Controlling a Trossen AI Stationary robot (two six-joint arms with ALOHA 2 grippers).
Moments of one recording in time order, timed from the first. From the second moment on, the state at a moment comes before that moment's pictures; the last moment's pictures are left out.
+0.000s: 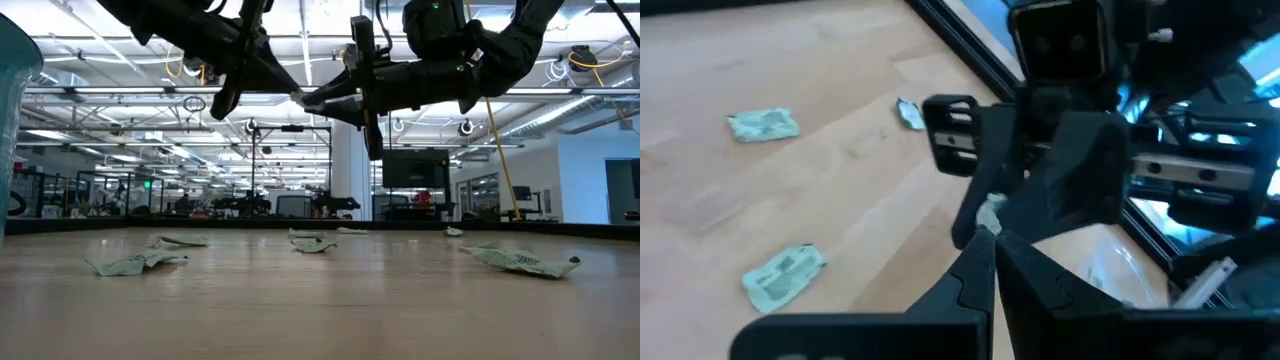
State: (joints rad) left arm 0.12 1.32 0.82 0.07 -0.01 -0.72; right arm -0.14 1.68 0.73 0.84 -0.06 0.87
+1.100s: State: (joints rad) left arm 0.12 1.32 0.82 0.02 0.00 -0.71; right arm -0.09 1.67 0.73 0.77 -0.29 0.80
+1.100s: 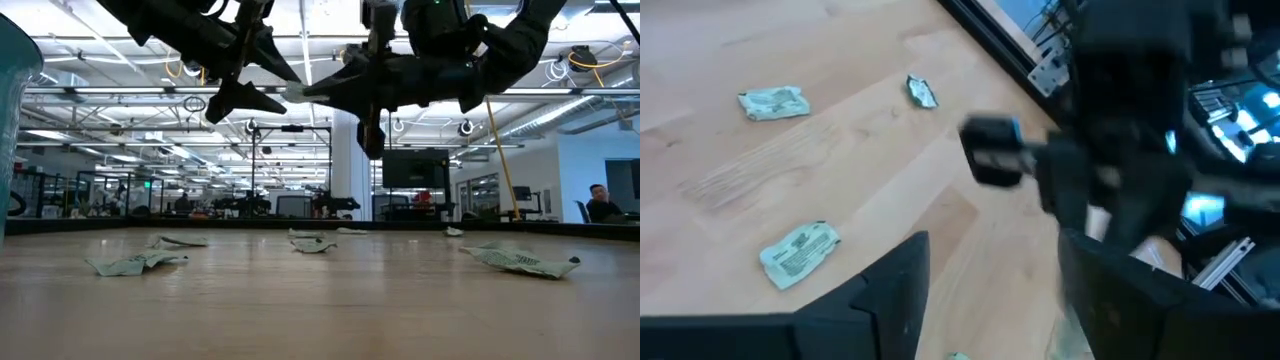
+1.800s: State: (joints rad) left arm 0.18 1.32 0.82 0.03 -0.20 -0.66; right arm 0.42 1.11 0.73 -0.47 -0.29 0.76
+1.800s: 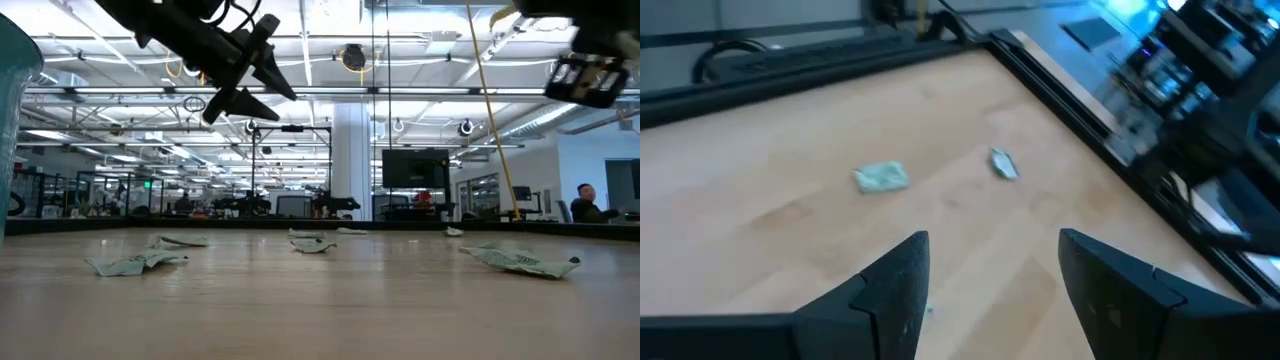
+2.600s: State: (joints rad) left arm 0.25 1.32 0.82 0.03 -0.20 -0.66; right arm 0.54 1.47 0.73 -0.44 -0.39 0.82
